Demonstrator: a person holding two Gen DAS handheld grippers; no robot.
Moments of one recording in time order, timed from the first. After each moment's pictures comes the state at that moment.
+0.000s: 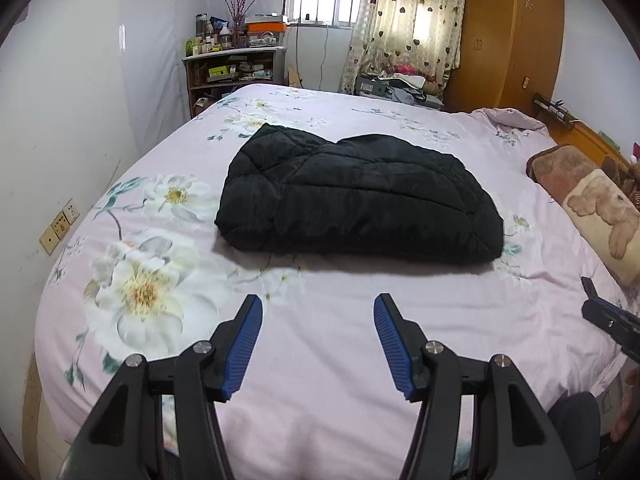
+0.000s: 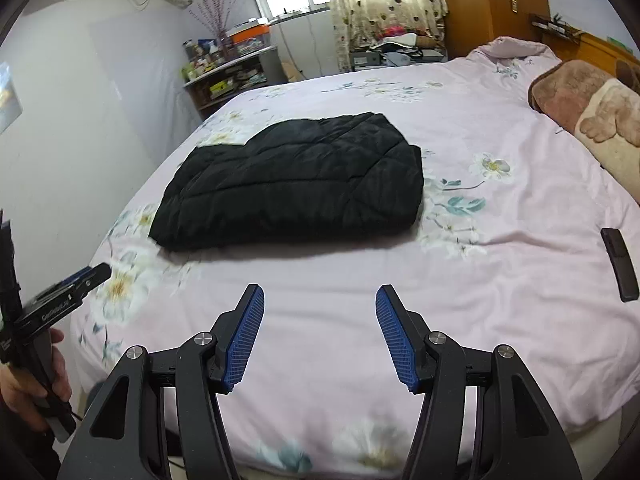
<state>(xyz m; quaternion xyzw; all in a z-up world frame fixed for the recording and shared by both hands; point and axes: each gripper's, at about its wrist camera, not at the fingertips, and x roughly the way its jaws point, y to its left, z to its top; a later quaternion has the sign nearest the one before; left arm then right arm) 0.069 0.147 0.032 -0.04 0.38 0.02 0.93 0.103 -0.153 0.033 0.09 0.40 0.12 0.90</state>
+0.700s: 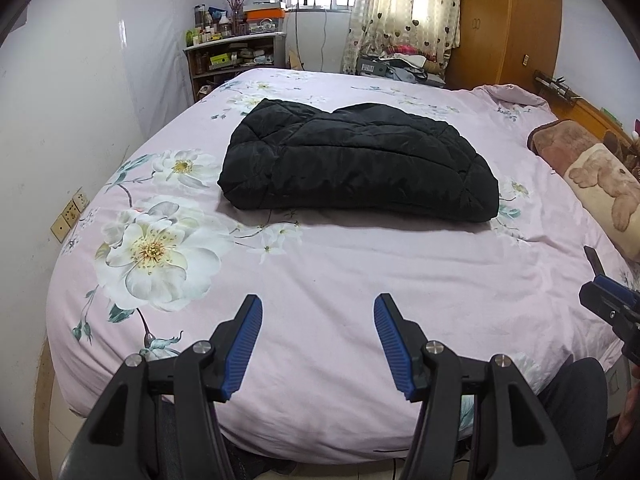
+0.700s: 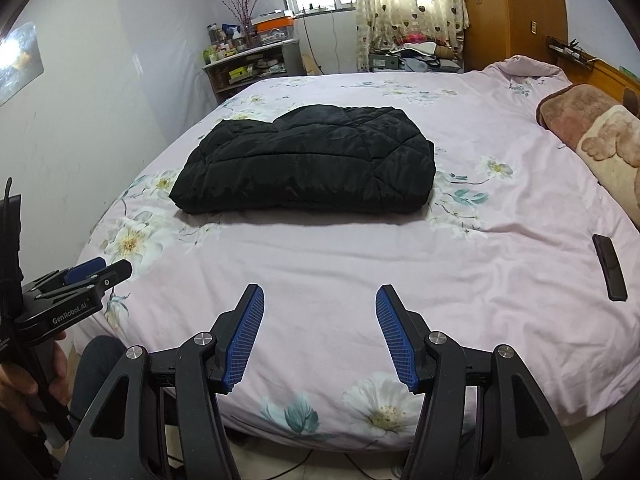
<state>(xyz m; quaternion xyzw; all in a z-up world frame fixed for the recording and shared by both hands) 0.030 0.121 0.016 -0.02 0.40 0.04 0.91 0.060 -0.134 0.029 0.05 0.40 0.13 0.91</state>
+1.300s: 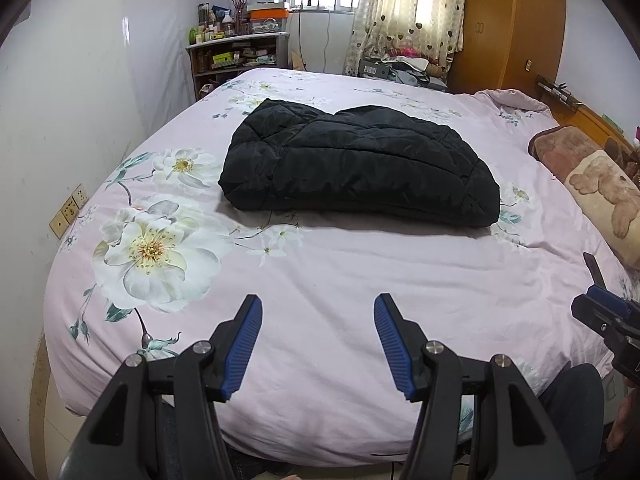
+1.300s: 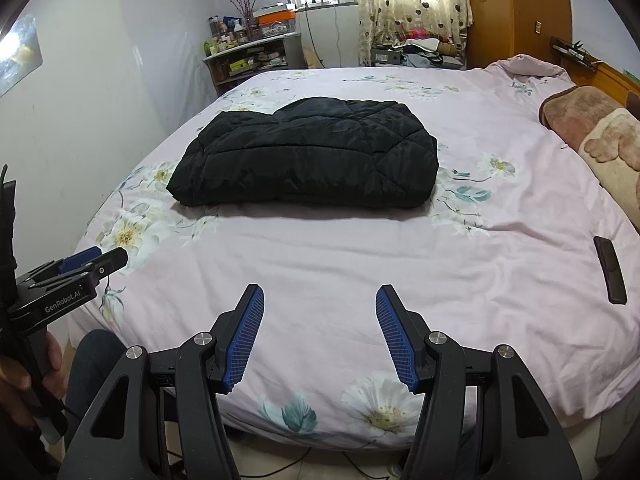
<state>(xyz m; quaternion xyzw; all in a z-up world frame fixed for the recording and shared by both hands) 0.034 0.125 0.016 -0.03 0.40 0.04 0.91 0.063 -0.131 0.023 0.04 0.41 0.13 0.90</state>
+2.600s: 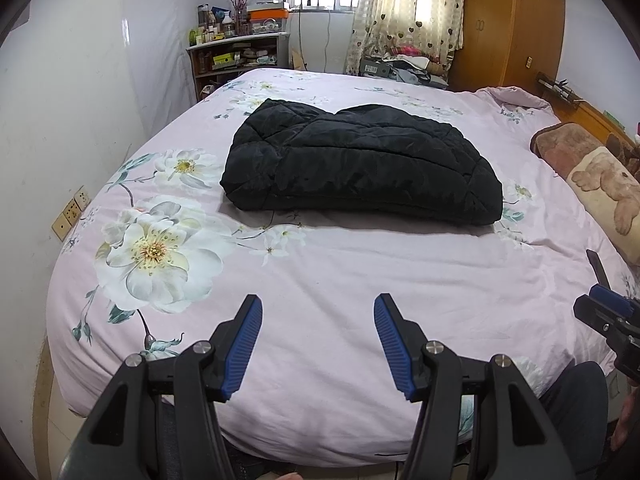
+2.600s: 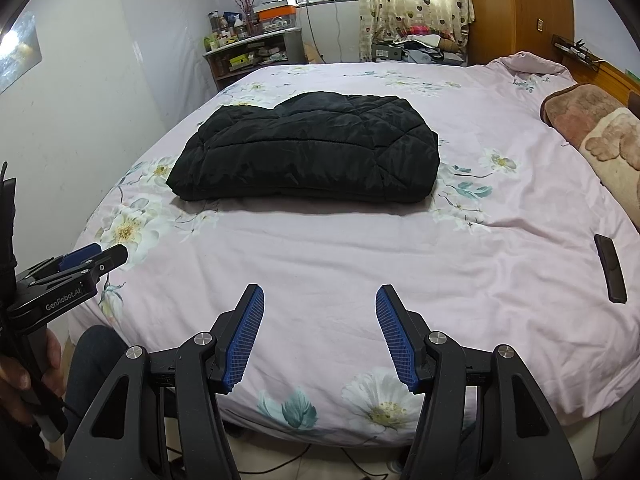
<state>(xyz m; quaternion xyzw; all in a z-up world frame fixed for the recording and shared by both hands) 0.034 0.125 0.016 -0.03 0.40 0.04 0.91 0.063 -0.130 0.020 0.04 0.41 0.13 0.90</state>
